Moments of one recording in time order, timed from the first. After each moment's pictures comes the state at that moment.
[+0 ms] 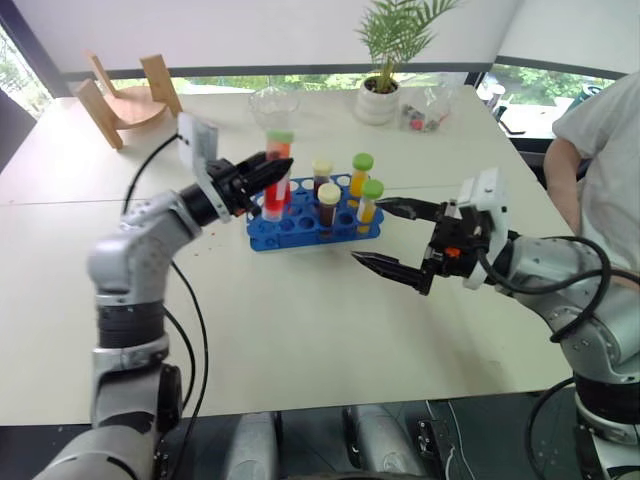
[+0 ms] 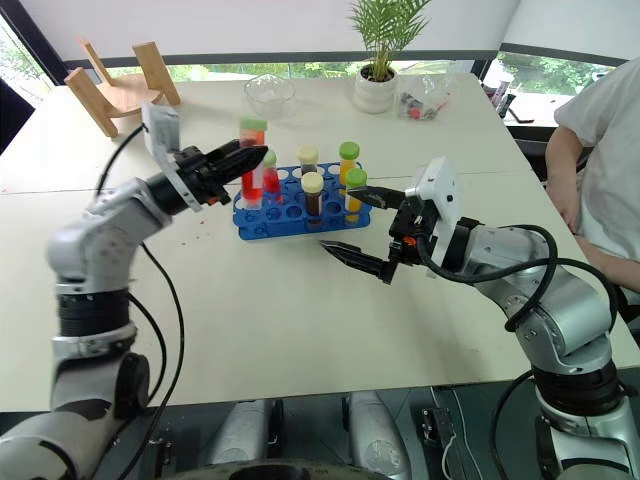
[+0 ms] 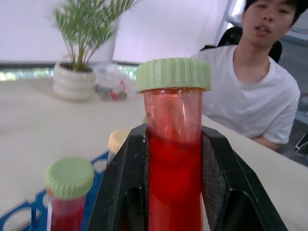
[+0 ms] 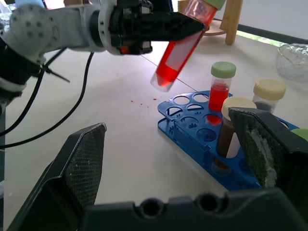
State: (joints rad) left arm -0.64 0.32 0.18 -0.01 -0.54 0.53 -0.78; right arm -0.36 -0.71 -0.05 -0.59 0.70 0.69 0.69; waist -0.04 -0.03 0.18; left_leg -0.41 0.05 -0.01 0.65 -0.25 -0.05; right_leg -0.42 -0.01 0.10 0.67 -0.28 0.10
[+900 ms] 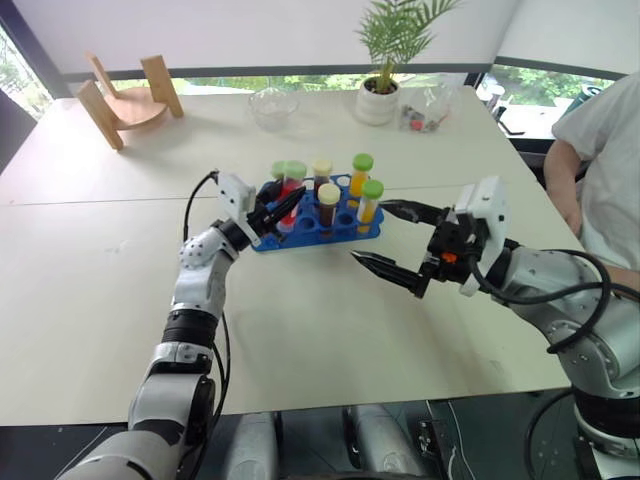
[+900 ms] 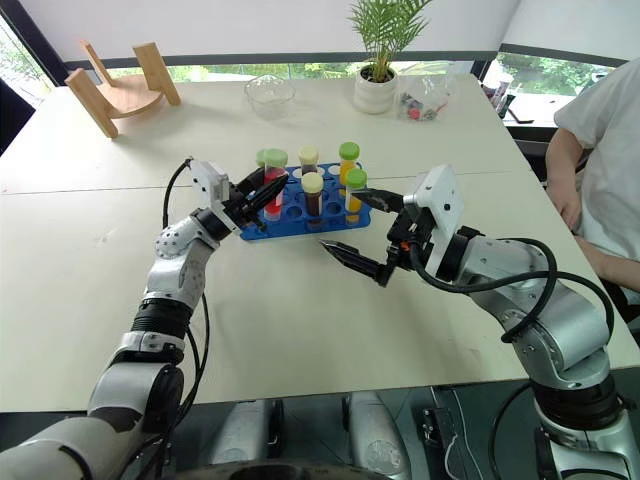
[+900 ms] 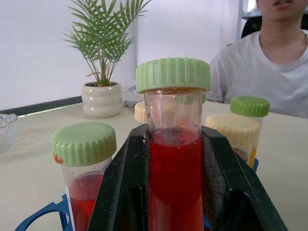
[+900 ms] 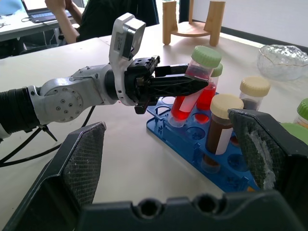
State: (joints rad) left arm -0.65 0.19 0.09 0.56 -0.31 -0.24 -0.83; right arm -0.33 -0.70 -0.05 -0.64 0.70 0.69 0.59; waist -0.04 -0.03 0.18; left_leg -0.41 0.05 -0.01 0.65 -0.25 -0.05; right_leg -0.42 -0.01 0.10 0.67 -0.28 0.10
